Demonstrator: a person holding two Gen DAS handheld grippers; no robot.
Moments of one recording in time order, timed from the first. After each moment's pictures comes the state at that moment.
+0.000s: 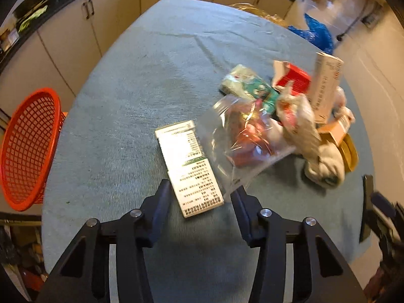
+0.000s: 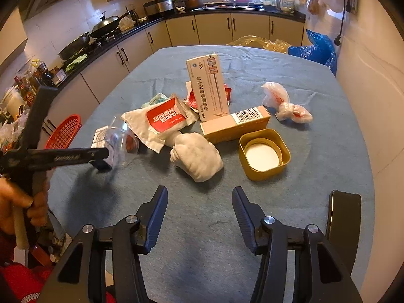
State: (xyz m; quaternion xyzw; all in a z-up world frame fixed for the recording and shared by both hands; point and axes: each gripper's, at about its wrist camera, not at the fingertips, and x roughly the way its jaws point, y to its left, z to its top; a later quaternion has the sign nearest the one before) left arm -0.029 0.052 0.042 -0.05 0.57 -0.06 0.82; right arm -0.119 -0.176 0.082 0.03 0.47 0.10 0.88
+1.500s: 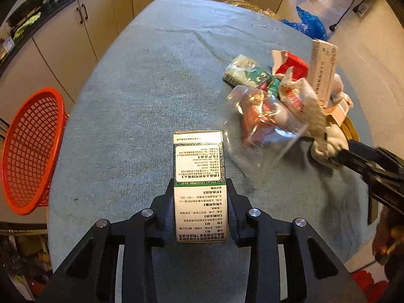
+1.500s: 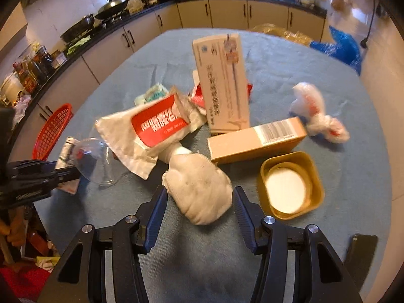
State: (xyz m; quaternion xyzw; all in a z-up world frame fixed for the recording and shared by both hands) left arm -0.051 0.069 0.044 -0.02 0.56 -0.09 0.82; right arm -0.044 -0.157 0.041 0.01 0.51 0.14 0.85
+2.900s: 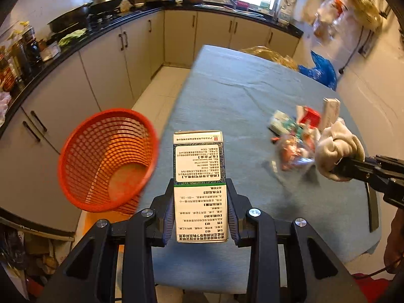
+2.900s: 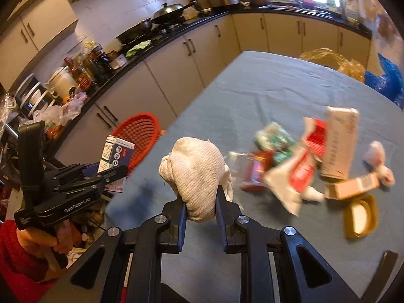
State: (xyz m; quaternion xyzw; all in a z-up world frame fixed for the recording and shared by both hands) left arm -0.099 0.184 0.108 -0.05 0.47 -0.03 0.88; right arm -0.067 -0.024 0.125 0.03 0.47 0.27 0.84
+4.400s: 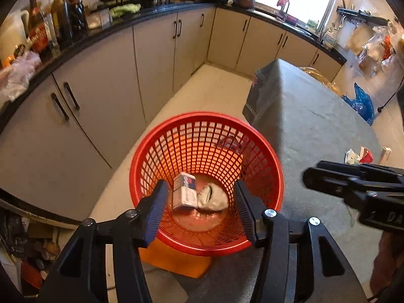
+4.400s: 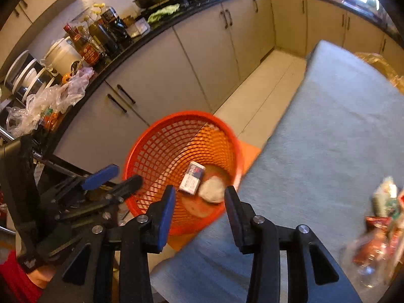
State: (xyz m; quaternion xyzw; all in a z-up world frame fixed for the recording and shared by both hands) left arm -0.068 0.340 0.077 -0.10 0.46 0.06 0.88; right arm 0.007 0.185 0.089 -0.01 0.52 0.30 0.80
